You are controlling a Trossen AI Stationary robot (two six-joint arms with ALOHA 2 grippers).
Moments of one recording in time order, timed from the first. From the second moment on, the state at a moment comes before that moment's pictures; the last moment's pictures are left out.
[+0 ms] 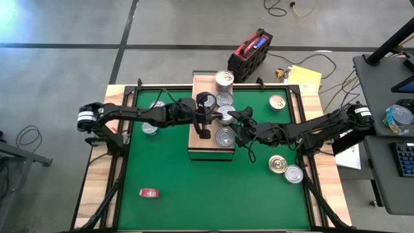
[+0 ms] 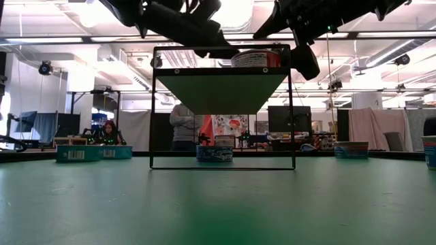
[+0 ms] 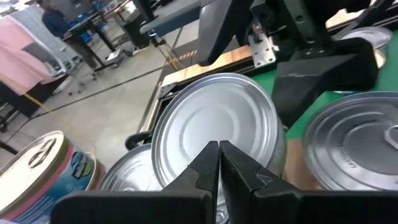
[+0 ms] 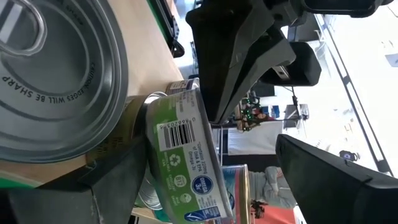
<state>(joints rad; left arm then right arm) 0.16 1.60 1.07 0.24 -0.10 0.44 0.11 1.30 0.72 0.32 0.68 -1.21</state>
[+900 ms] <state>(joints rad) 0.17 1.59 1.15 0.10 -0.17 0.44 0.11 1.30 0.72 0.22 0.71 -1.10</state>
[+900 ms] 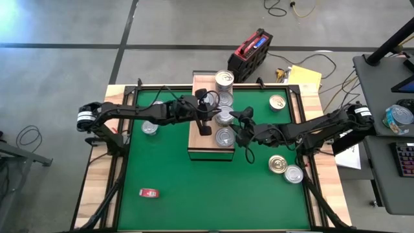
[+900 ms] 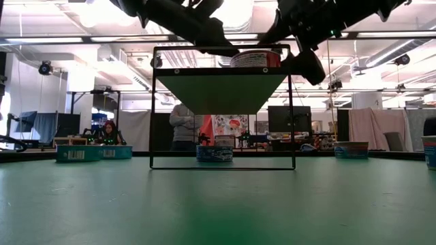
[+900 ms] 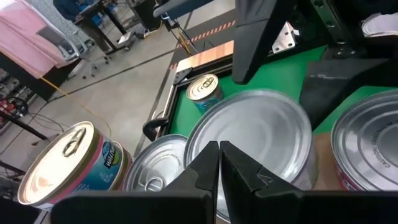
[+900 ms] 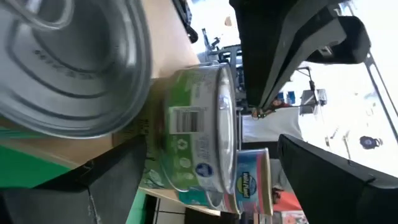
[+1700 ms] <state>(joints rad) 0.16 1.55 1.15 0.00 -0.17 0.46 0.24 1.30 0.73 0.21 1.25 -1.08</state>
